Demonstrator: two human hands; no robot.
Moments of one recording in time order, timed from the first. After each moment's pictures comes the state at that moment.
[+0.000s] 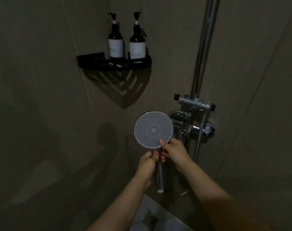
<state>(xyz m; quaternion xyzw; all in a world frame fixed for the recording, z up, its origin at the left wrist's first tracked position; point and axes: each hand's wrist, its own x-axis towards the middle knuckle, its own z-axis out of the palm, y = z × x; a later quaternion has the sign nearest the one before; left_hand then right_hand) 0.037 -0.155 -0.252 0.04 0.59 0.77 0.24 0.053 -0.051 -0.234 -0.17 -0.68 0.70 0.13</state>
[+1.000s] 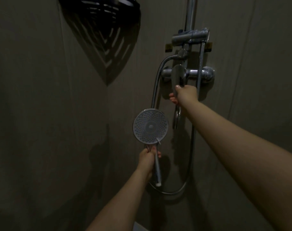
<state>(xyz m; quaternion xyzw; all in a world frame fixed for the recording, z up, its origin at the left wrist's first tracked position) -0.013 -0.093 -0.524 0.10 0.58 0.79 0.19 0.006 0.020 -0.332 -0.19 -0.67 0.60 0.40</state>
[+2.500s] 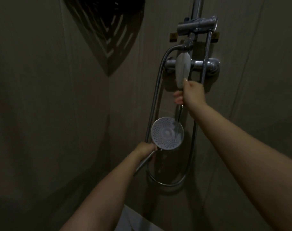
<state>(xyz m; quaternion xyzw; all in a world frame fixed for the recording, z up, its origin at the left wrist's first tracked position) -0.047 -0.107 -0.523 0.19 0.79 0.54 0.23 0.029 0.013 -0.357 -0.17 -0.71 0.54 0.42</state>
